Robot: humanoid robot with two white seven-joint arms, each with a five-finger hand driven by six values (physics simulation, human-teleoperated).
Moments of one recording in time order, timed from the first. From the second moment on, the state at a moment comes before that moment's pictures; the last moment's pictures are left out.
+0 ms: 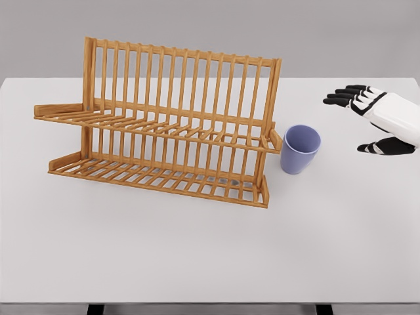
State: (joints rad) left arm 0.02 0.00 0.02 -0.04 -2.27 0.06 -0.34; right arm -0.17 -0.85 0.04 -1.66 0.25 -0.61 0.41
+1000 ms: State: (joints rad) left arm 0.02 0.00 0.02 -0.04 -2.27 0.06 -0.34; right arm -0.13 -0.81 0.09 -1.52 -0.37 -0.53 0.61
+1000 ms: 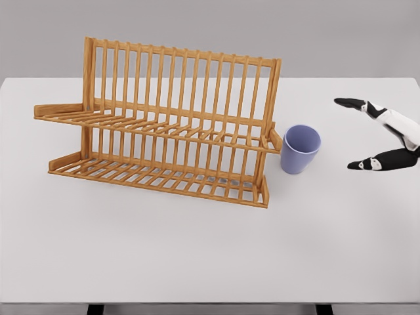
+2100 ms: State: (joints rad) left arm 0.02 0.00 0.02 -0.04 -2.27 0.06 -0.34; right arm -0.12 -0.61 0.12 -1.32 -0.57 -0.30 0.61
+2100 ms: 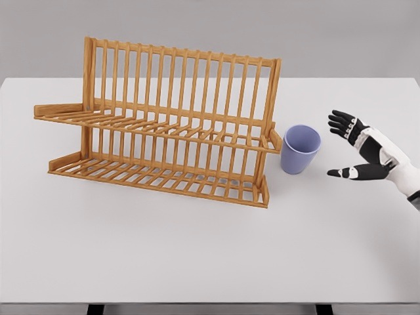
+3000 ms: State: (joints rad) left arm 0.02 0.00 0.02 -0.04 -2.27 0.06 -0.34; right arm -0.16 -0.50 0.15 -1.24 -0.57 -0.29 0.61
